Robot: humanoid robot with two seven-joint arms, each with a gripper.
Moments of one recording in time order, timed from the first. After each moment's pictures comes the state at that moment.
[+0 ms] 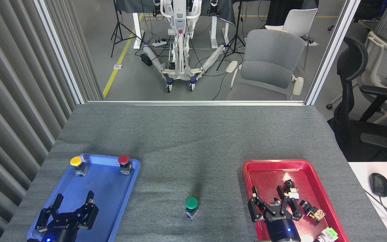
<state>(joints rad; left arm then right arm) 0.05 0.17 0.15 -1.40 -1.25 -0.18 0.20 -0.06 0.04 -0.03 -1.20 1.45 -0.14 -0.28</state>
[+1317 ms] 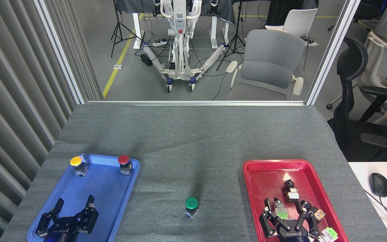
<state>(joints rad) 0.06 0.17 0.15 -1.38 -1.24 -0.19 0.20 0.09 0.03 -0.07 -1.36 1.45 -0.14 -0.28</state>
